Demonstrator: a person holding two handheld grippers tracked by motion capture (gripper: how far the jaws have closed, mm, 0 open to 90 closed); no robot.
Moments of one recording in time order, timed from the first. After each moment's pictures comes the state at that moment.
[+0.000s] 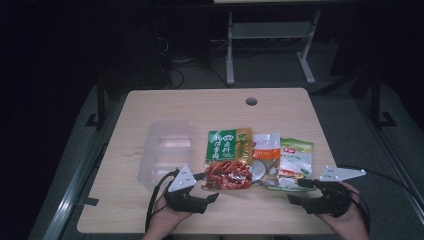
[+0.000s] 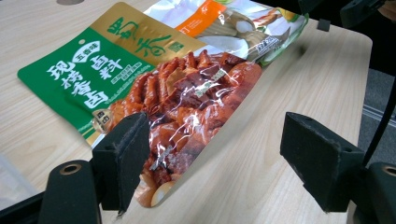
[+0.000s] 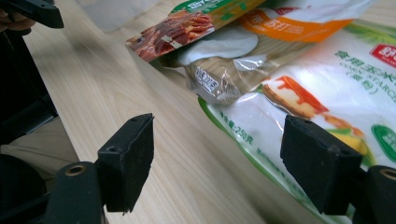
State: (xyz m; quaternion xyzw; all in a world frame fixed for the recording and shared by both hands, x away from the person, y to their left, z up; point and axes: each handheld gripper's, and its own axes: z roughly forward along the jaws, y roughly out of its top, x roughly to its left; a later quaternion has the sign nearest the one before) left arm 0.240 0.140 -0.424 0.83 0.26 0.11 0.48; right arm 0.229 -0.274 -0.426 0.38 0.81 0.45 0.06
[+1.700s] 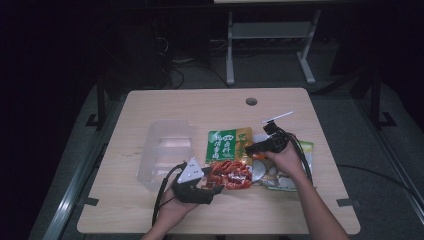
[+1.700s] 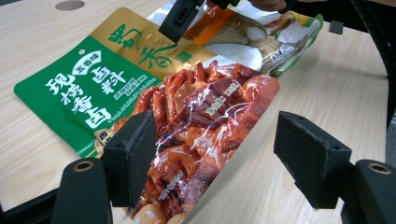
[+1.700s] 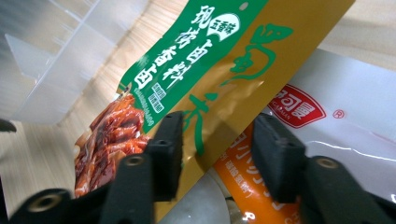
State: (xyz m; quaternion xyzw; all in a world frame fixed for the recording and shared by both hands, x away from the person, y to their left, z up) left arm 0.262 0.126 -0.425 0.84 0.25 0.12 0.48; right arm 0.410 -0.173 -0.436 0.47 0.80 0.37 -0.09
